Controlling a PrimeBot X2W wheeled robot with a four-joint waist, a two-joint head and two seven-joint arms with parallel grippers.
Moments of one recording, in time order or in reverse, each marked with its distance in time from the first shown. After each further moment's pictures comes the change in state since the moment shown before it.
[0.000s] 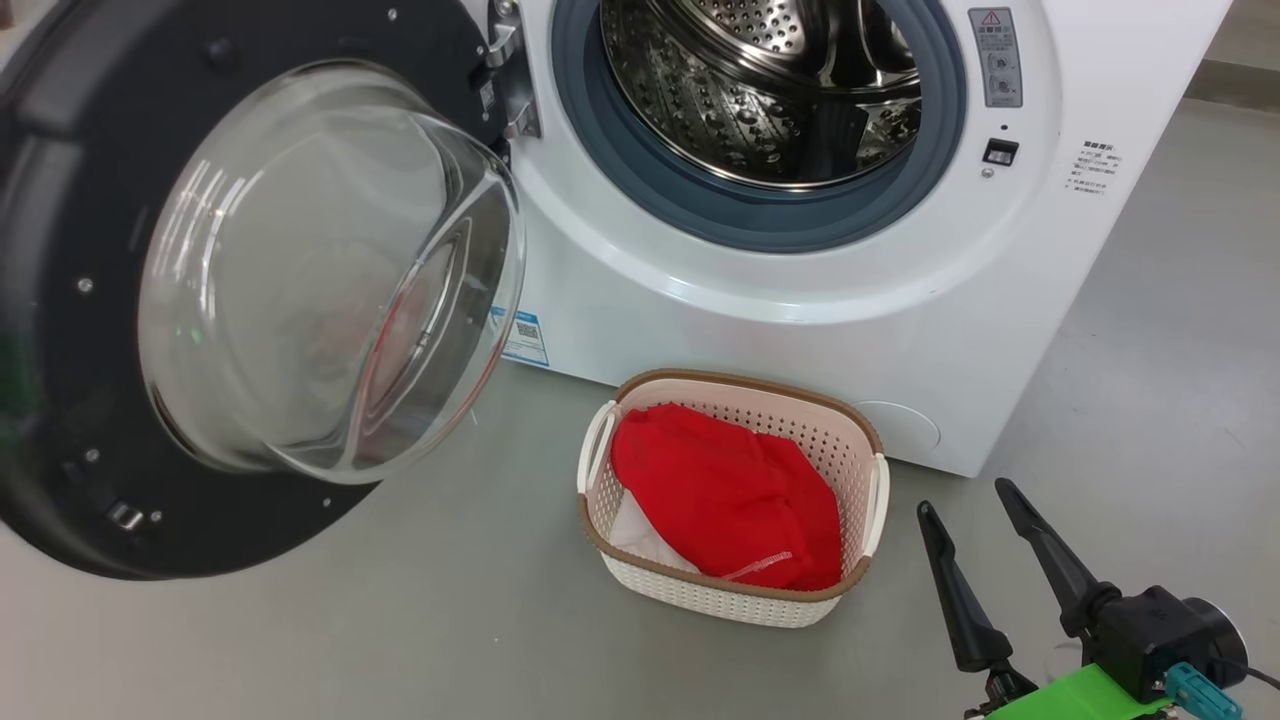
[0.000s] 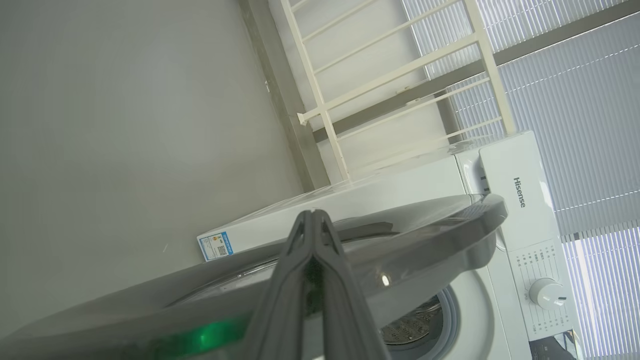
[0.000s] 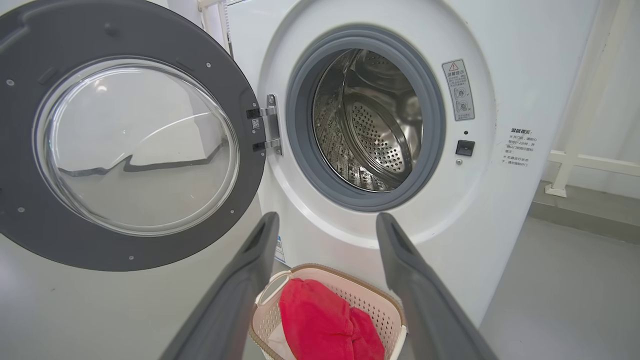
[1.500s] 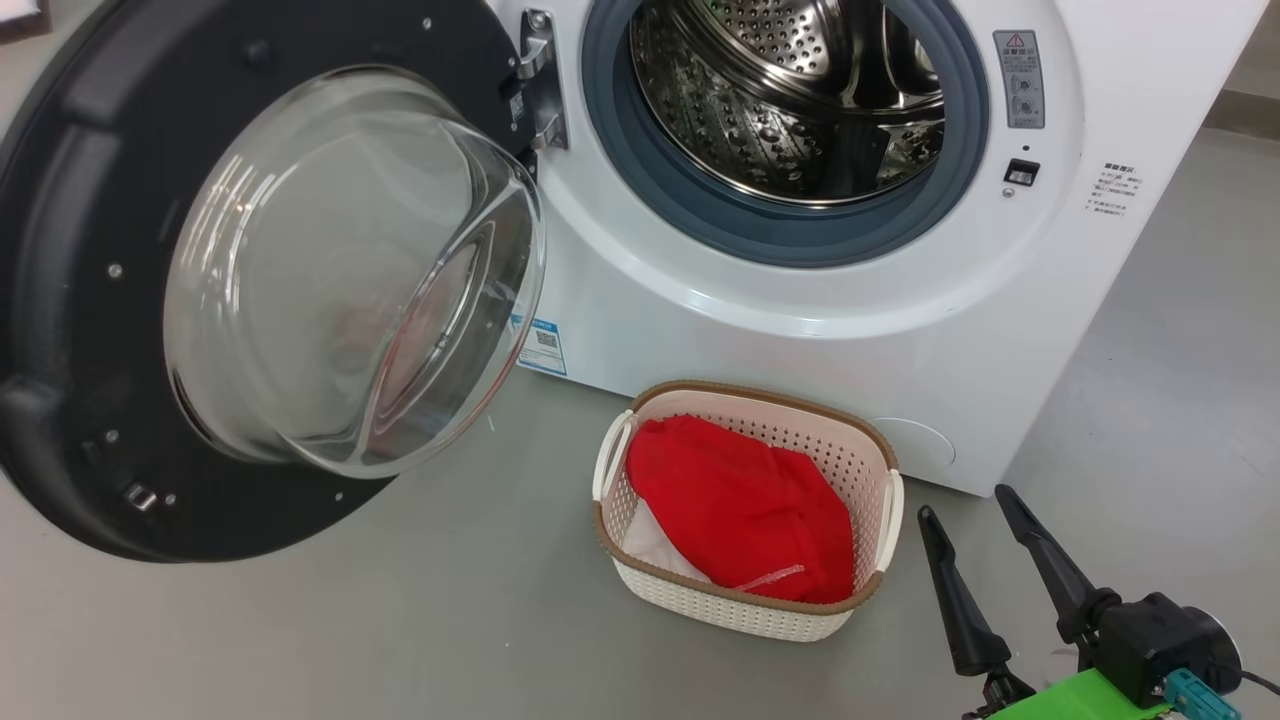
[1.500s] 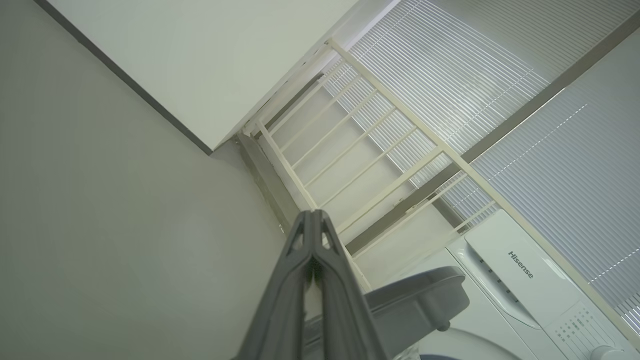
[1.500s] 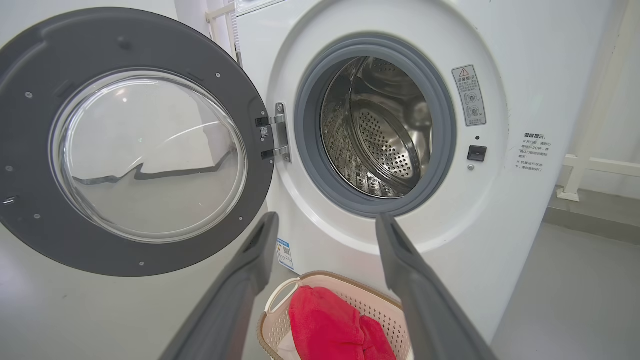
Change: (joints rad) left arm 0.178 -0.081 -0.001 -0.388 0.198 0.083 -0.461; right arm 0.000 0.006 0.003 0.031 0.023 0.000 -0.032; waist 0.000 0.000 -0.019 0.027
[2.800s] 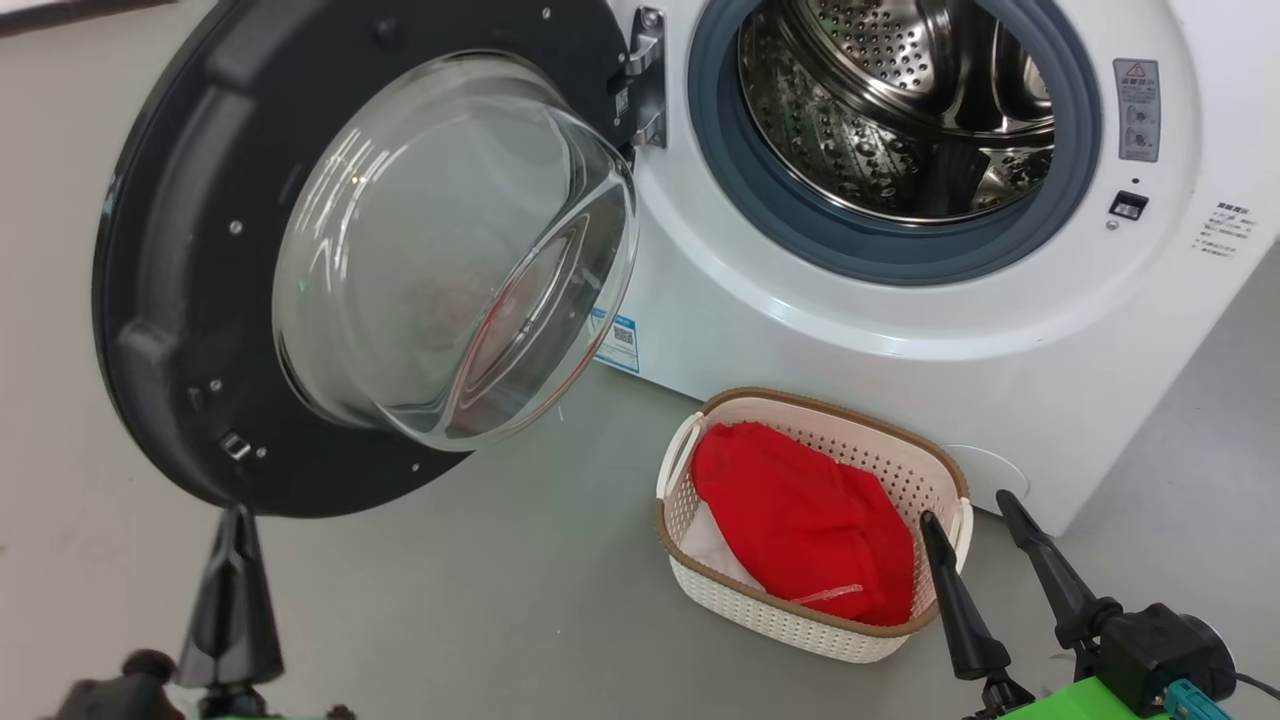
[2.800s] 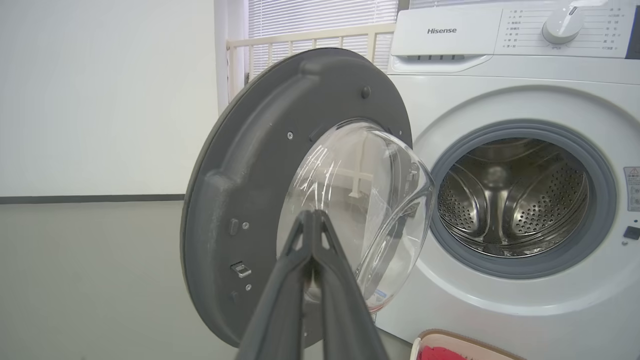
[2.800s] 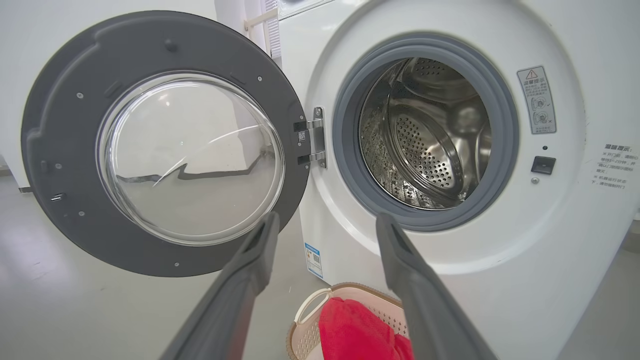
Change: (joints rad) left arm 0.716 -0.169 -0.458 -0.584 0.669 0.048 -0.310; right arm -0.006 0.000 0.002 0.044 0.006 0.000 -0.056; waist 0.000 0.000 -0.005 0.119
